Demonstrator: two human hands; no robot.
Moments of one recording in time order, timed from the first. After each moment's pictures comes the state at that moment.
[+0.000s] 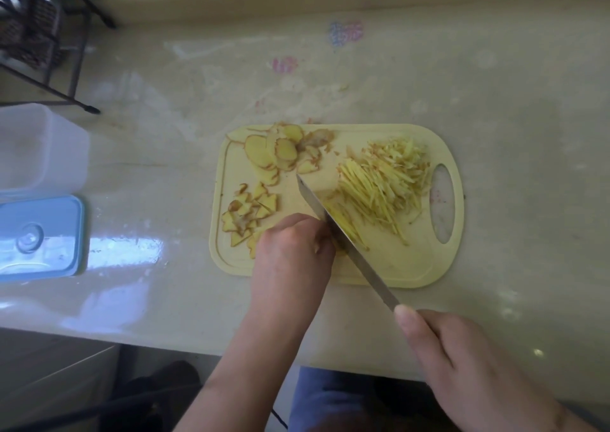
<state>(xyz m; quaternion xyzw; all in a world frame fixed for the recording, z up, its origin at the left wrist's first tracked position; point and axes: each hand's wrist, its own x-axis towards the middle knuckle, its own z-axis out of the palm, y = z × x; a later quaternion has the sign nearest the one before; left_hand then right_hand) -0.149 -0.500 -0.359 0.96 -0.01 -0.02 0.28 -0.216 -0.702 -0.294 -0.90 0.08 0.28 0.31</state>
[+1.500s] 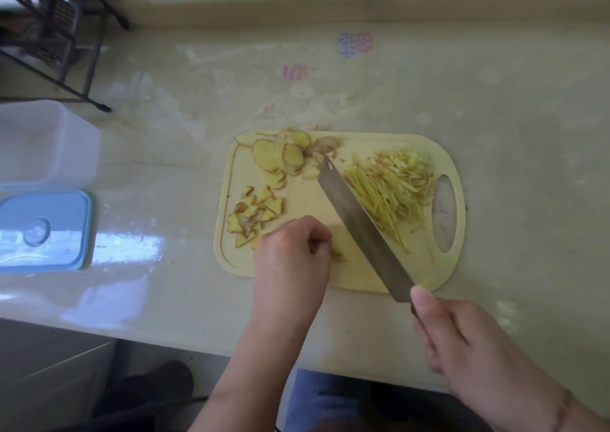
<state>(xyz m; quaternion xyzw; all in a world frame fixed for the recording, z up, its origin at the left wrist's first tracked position) -0.150 -0.503 -0.350 0.93 0.10 -0.04 0.36 -0.209 -0.693 -0.318 -0.83 0.12 0.31 0.46</state>
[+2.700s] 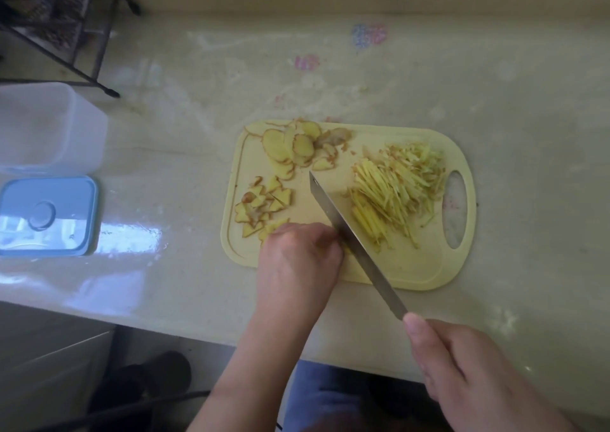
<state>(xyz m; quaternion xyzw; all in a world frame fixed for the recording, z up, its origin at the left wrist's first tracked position) -0.160 -0.497 -0.357 0.95 0.05 0.00 0.31 -0.232 -0.680 -0.311 -0.86 0.11 0.32 0.39</state>
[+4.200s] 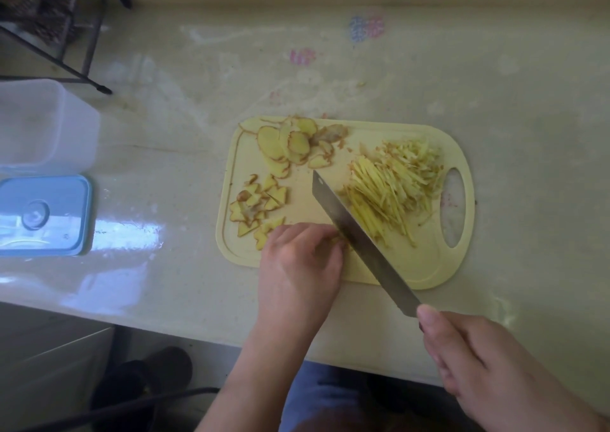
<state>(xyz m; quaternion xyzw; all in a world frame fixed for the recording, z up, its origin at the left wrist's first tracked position) -0.172 -0.501 -0.371 0.94 0.03 0.06 0.35 -0.221 -0.698 -0.312 -0.83 0.14 0.36 0.41</state>
